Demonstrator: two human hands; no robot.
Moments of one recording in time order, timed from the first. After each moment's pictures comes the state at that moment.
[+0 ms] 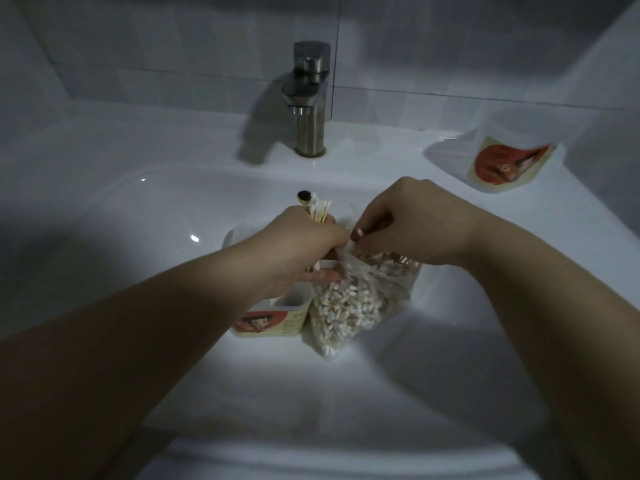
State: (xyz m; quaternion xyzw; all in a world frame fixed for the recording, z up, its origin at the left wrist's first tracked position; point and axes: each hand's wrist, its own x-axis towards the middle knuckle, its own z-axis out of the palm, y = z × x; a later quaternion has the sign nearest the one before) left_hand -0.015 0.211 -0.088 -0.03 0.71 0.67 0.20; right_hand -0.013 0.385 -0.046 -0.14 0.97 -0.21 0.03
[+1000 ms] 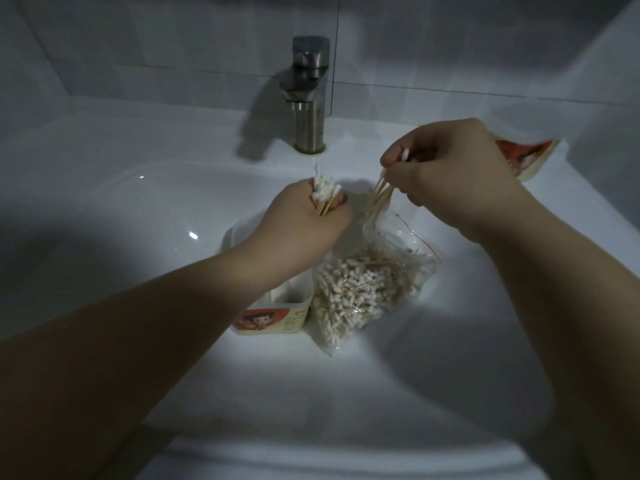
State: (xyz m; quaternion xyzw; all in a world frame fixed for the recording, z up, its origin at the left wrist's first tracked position) left_hand -0.017 0.212 -0.088 0.09 0.83 0.54 -0.03; right_hand -0.013 0.393 -0.026 -0.06 0.88 -0.45 -0.16
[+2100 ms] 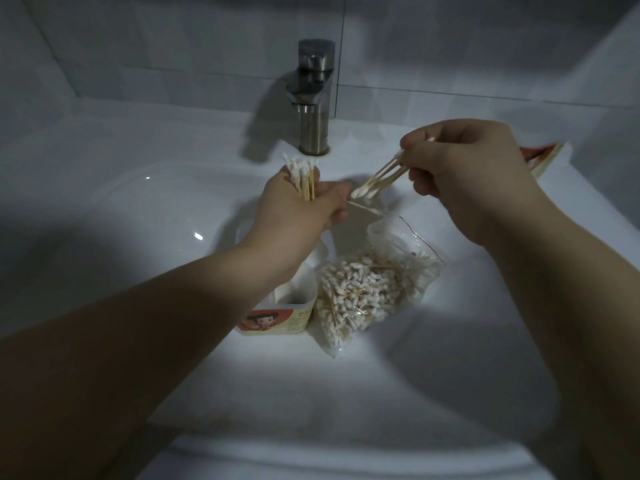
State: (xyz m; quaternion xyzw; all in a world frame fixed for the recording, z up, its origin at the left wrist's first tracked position) left_hand -0.020 0.214 -0.085 0.04 0.66 0.75 -0.02; right_hand -0.020 0.394 -0.028 -0.01 0.77 -0.62 -0.16
